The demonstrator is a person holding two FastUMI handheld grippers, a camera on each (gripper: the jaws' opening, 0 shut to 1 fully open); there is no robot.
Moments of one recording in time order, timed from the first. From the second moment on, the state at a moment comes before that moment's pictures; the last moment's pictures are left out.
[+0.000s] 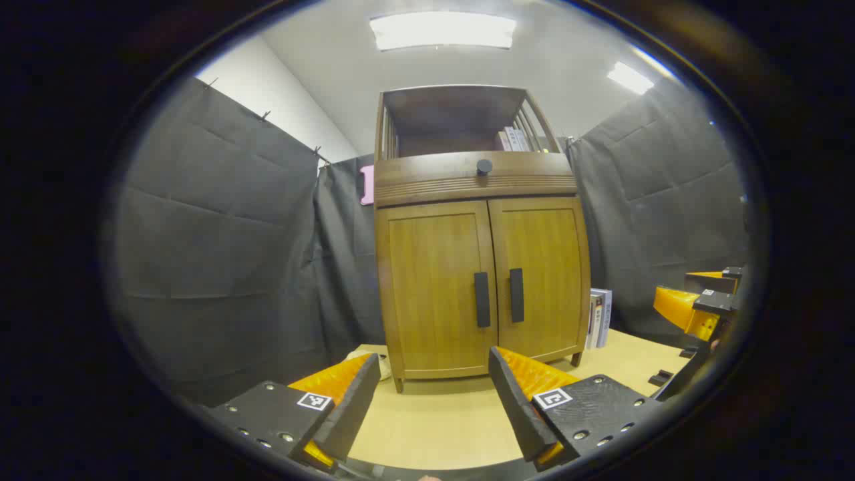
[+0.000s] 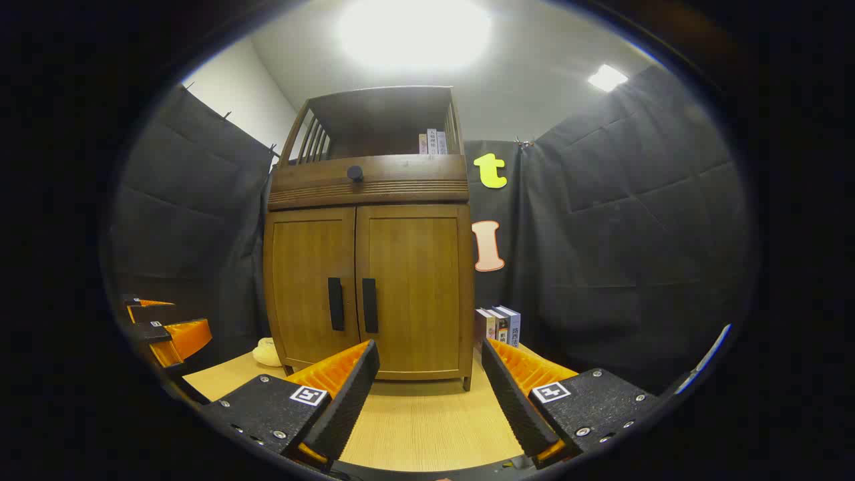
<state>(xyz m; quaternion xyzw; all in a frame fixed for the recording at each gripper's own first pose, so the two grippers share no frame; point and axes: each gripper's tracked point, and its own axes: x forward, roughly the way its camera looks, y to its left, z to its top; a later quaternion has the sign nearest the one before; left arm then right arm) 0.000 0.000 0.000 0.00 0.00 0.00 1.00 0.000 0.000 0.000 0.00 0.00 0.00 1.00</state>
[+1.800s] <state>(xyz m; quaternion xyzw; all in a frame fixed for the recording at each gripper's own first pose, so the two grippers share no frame) -0.014 0.010 0.002 0.00 -0.02 0.07 1.00 0.110 0.035 0.013 0.02 -0.01 0.03 1.00</state>
